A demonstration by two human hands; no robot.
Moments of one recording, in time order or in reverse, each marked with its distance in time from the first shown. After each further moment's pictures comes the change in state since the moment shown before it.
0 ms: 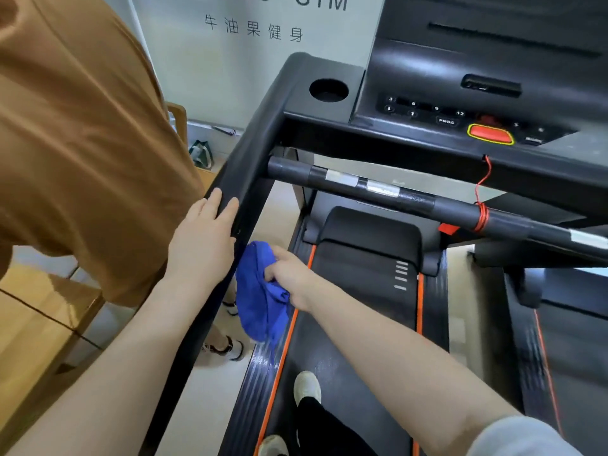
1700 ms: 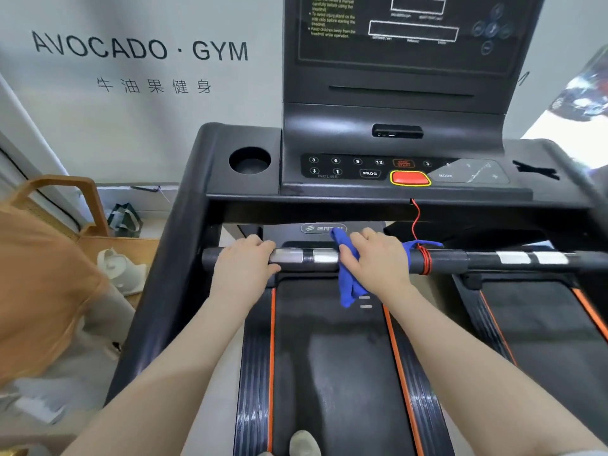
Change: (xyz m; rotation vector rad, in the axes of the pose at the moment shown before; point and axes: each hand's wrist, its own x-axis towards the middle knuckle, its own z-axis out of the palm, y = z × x) left_hand 0.141 0.098 0.024 0.014 -0.070 0.409; right_hand -0.006 -0.058 -0.209 -1.389 1.146 -0.554
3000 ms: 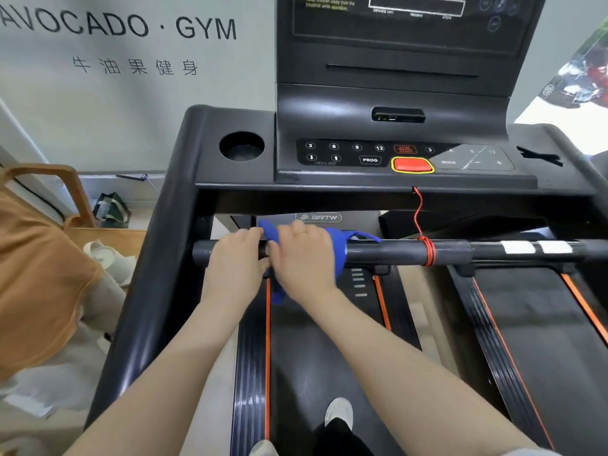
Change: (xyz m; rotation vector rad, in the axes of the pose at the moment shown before) left_hand 0.000 0.002 0.005 -0.262 0.077 -0.101; right_hand 0.012 -0.112 0.011 0.048 0.007 0.073
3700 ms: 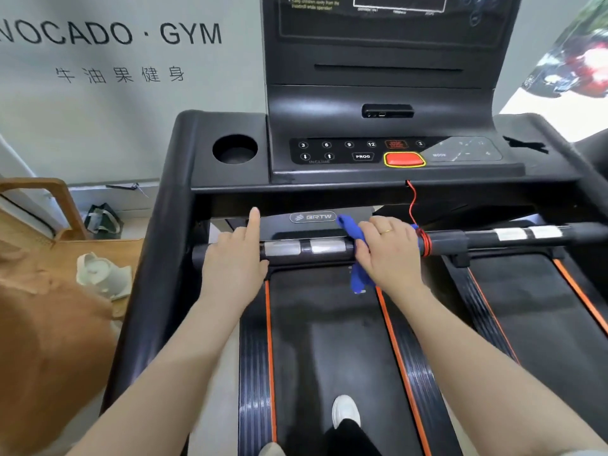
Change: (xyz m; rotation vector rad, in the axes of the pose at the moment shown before) left_hand -0.004 0.000 -0.010 0.232 -0.055 0.098; right_hand -0.024 0.126 -0.010 -0.168 0.115 -0.028
